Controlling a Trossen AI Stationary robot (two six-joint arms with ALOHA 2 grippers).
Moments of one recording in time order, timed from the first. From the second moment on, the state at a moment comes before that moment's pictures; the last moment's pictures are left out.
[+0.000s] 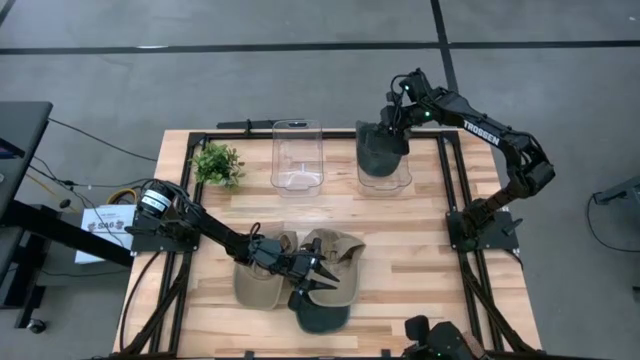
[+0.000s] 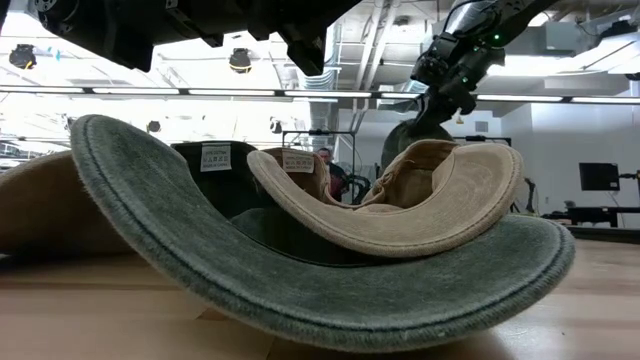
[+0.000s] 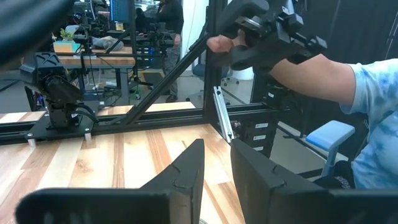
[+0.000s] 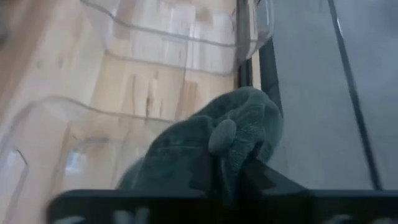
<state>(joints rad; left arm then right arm) -0.42 1.85 0.82 1.06 -0.03 0.00 -0.90 1.51 1.26 -0.68 -0.46 -0.98</state>
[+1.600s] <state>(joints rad) -0.42 1.85 0.82 1.06 -0.06 0.00 -0.89 1.46 1.26 -0.69 -0.37 -1.27</state>
